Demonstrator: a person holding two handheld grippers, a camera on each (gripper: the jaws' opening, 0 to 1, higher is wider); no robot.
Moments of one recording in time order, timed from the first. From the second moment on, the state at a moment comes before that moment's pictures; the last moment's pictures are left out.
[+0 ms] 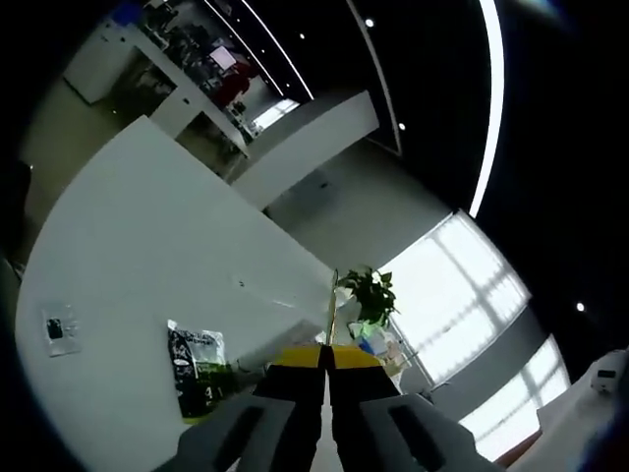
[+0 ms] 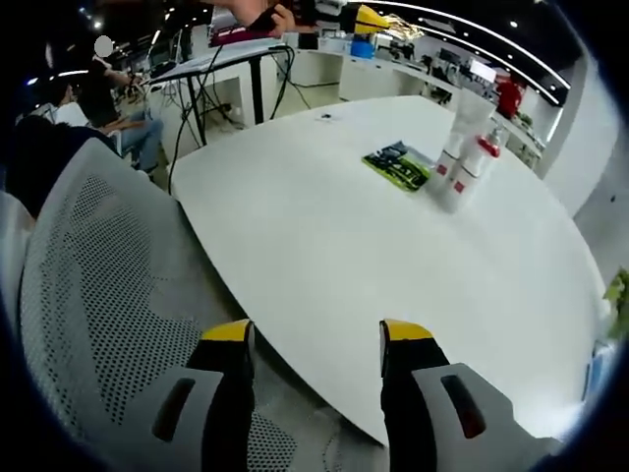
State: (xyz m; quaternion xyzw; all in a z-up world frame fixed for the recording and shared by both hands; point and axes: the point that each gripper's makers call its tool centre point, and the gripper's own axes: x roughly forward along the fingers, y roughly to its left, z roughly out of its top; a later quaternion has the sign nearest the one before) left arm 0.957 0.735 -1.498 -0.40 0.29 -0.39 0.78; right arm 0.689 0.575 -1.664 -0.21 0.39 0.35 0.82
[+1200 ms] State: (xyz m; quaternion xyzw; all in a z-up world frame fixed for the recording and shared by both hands) left arm 1.008 0.756 -1.589 -0.44 0.33 -0.34 0.76; right arm 0.688 0.565 -1.682 -0.23 0.43 0.33 0.81
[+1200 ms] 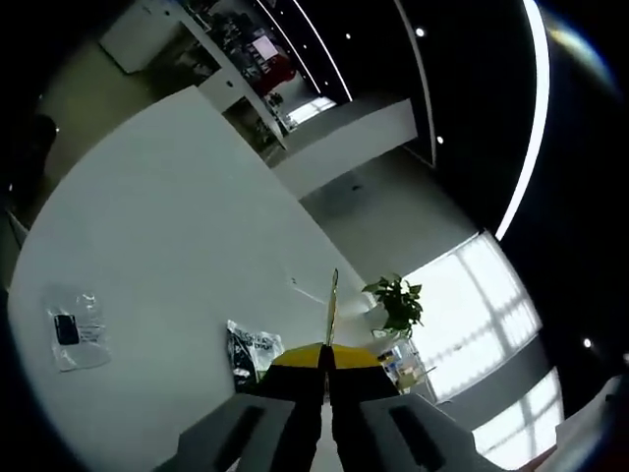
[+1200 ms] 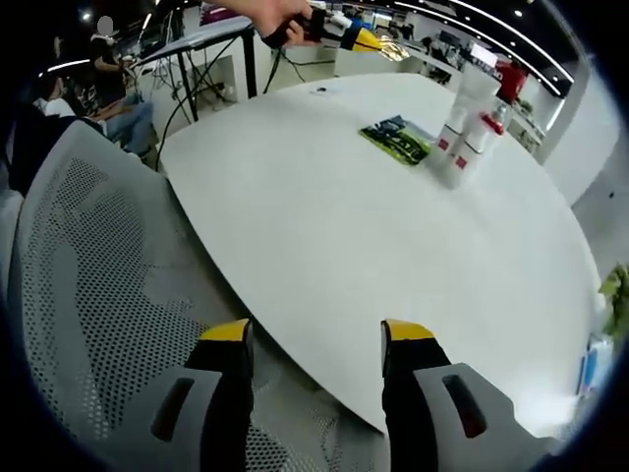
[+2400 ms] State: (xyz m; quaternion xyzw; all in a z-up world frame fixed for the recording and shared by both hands) left arm 1.044 0.761 -1.715 -0.43 0.45 -0.20 0.76; right arm 0.687 0.558 -1.691 -0.24 0.45 0.31 0.80
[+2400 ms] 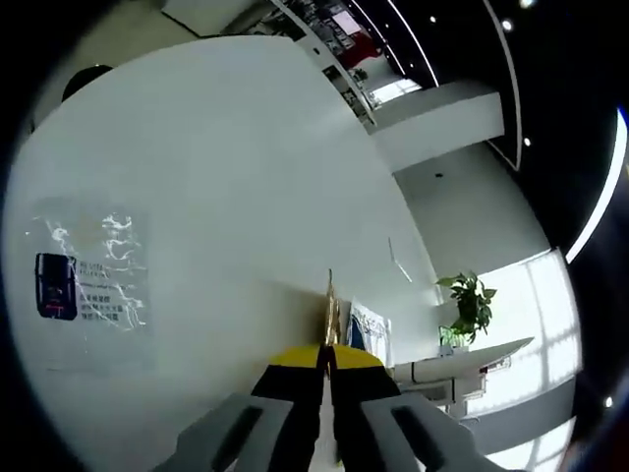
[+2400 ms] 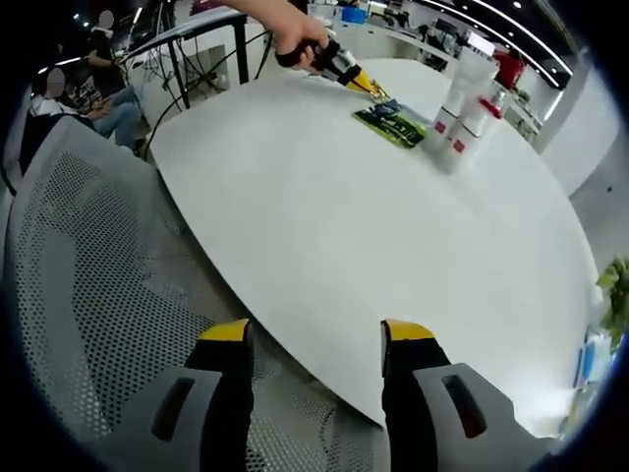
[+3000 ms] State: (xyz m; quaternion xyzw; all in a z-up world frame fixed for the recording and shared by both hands) left arm 1.031 0.761 -1.714 -0.32 0.51 -0.19 0.78; right arm 0.687 0.557 -1.691 -0.24 0.45 0.32 0.80
